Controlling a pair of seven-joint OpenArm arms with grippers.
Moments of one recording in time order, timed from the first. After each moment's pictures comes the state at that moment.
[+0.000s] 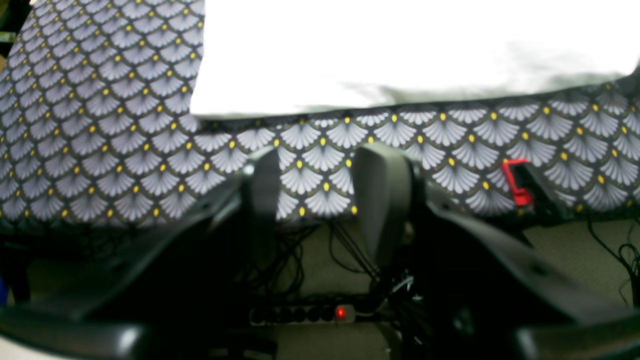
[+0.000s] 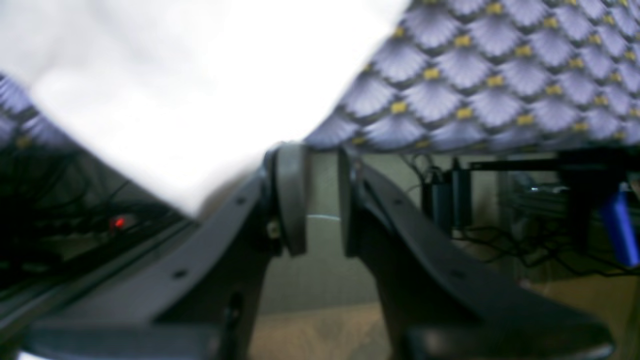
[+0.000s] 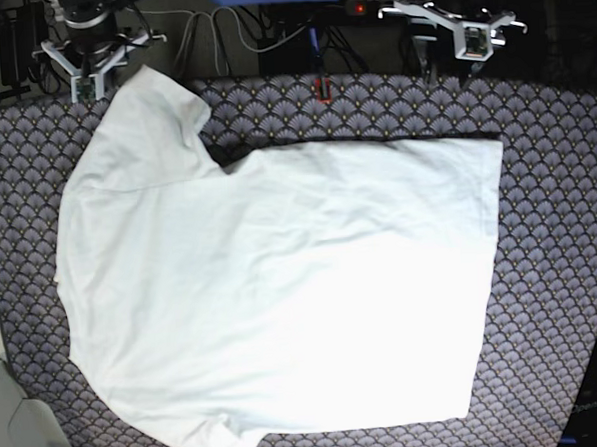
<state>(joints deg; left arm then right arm) 53.4 -6.0 -4.2 115.6 -2.2 -1.7 0.6 -46.2 5.0 10.4 112.5 -0.3 0.5 -26.9</state>
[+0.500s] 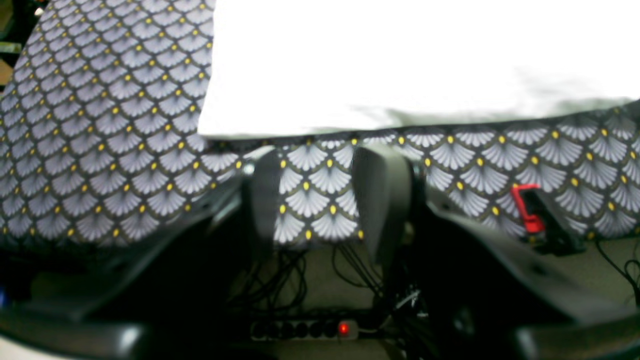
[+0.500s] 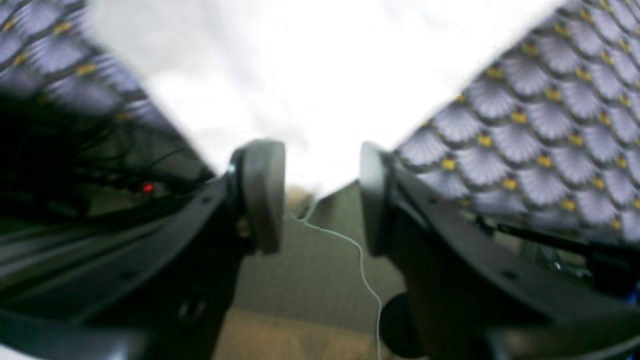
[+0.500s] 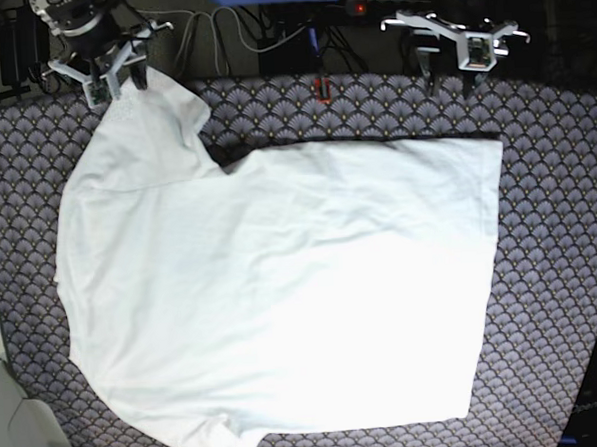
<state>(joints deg) 50.8 -6.0 -4.2 115.4 -2.2 -1.5 0.7 -44.3 2.5 16.5 114.1 -0.9 25.1 -26.8</state>
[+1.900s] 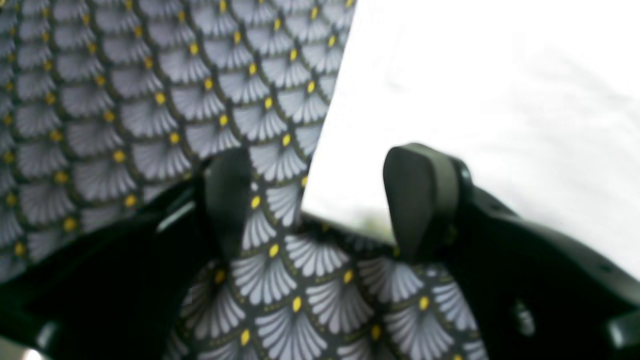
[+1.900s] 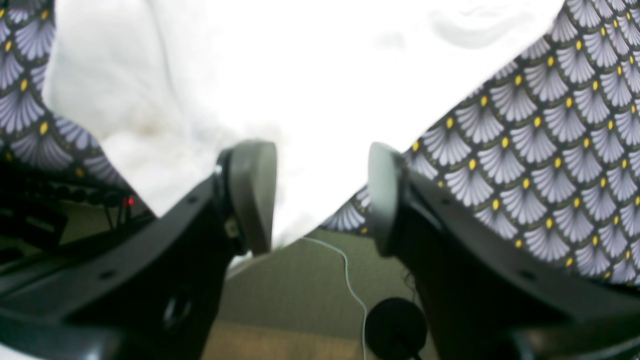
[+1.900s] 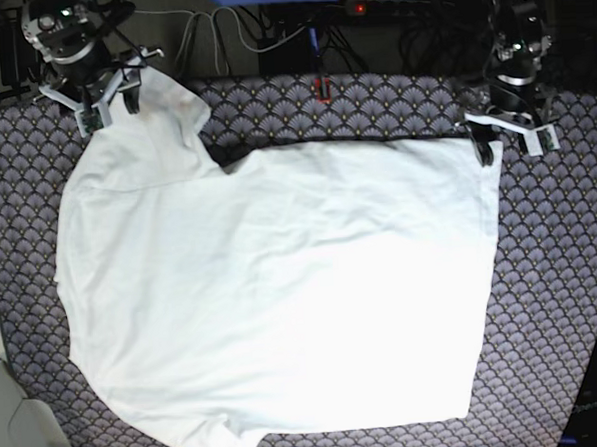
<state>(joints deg) 22.0 -7.0 -20.4 90.3 -17.4 -8.2 13.0 -37.7 2.8 19.0 113.8 -0.9 25.8 -32.8</state>
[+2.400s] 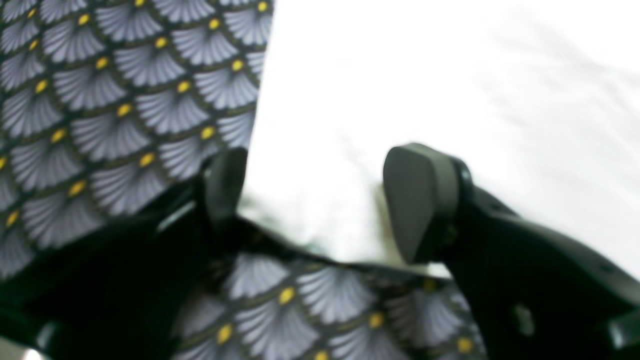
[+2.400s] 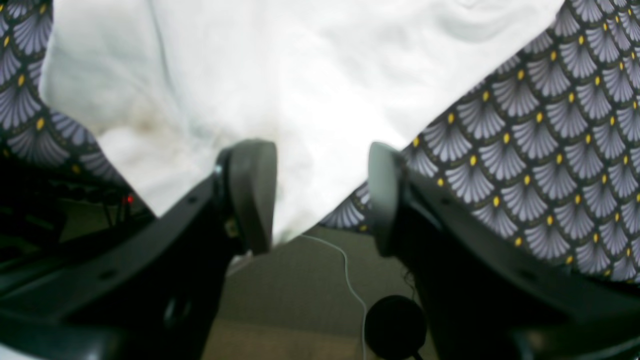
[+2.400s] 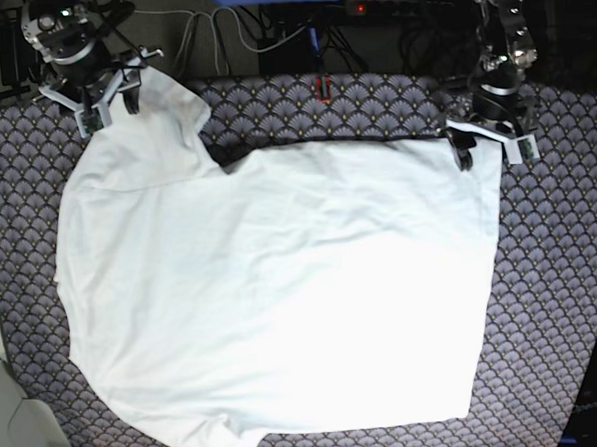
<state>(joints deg) 19.4 -7.2 -16.2 85.9 -17.8 -8.0 12.7 -37.6 2.7 19.0 113.8 -0.9 25.8 -32.7</state>
